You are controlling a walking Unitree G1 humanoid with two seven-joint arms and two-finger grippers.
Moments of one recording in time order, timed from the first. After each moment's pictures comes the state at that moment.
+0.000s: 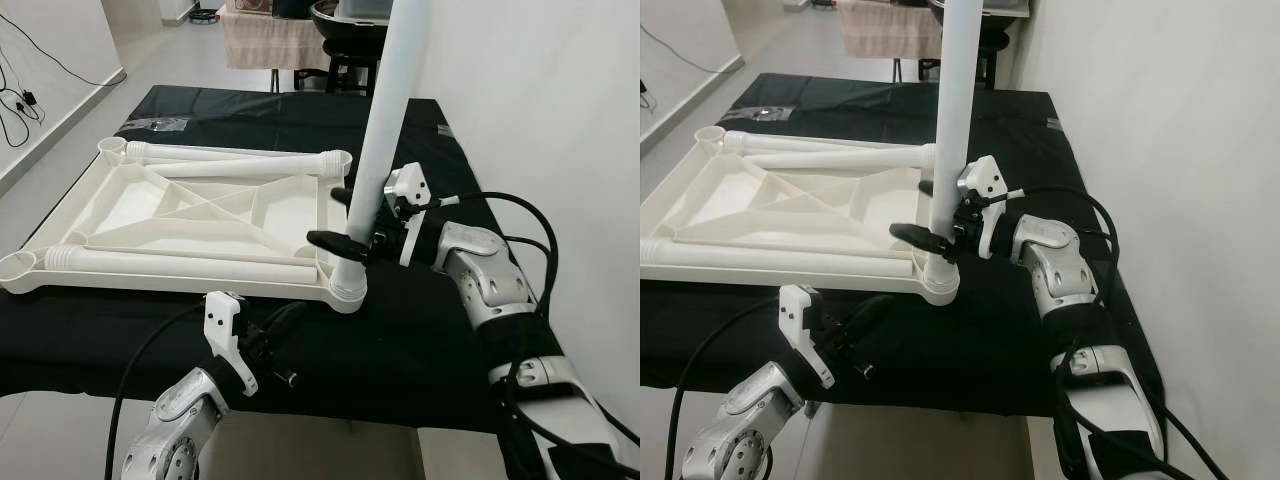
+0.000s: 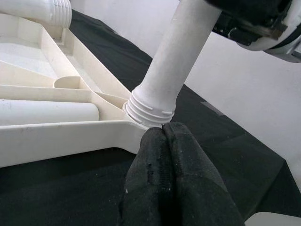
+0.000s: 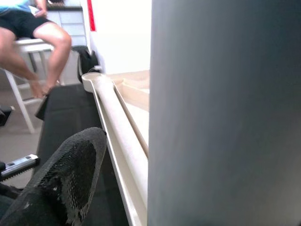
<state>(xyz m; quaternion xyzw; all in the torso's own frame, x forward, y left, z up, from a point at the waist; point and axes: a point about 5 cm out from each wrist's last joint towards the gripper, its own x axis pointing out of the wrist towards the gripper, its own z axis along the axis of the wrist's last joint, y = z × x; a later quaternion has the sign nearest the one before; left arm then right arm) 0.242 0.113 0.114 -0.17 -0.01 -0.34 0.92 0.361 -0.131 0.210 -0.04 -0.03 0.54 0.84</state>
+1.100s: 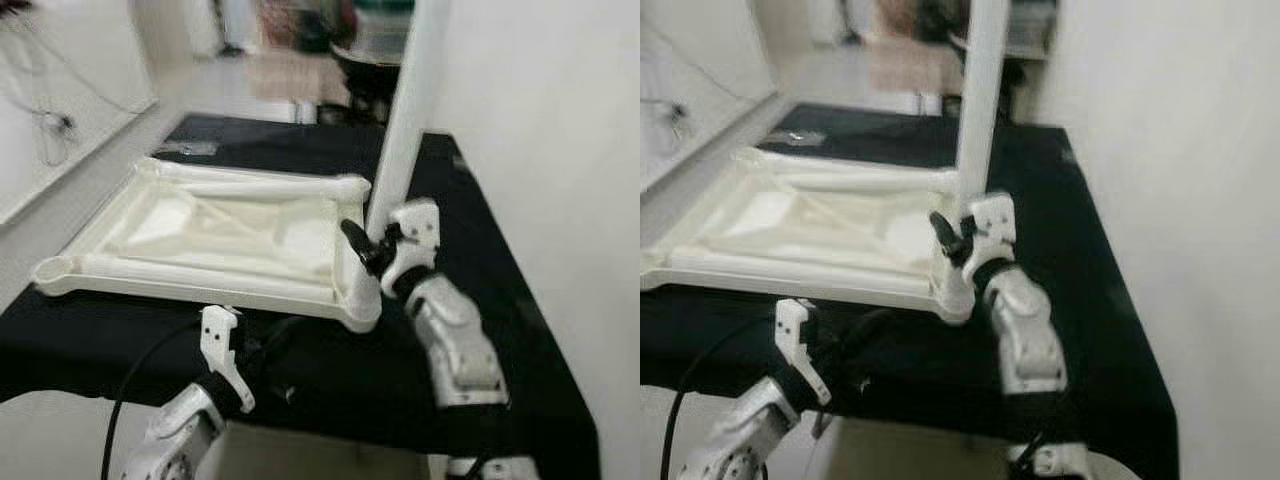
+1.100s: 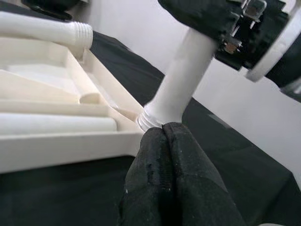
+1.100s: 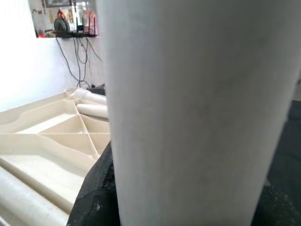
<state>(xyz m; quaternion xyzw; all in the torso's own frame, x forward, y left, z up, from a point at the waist) 0.238 0.118 0.114 -0.17 -0.01 -0.34 0.93 0.332 -0.108 0.174 -0.01 -0.03 0.20 0.98</state>
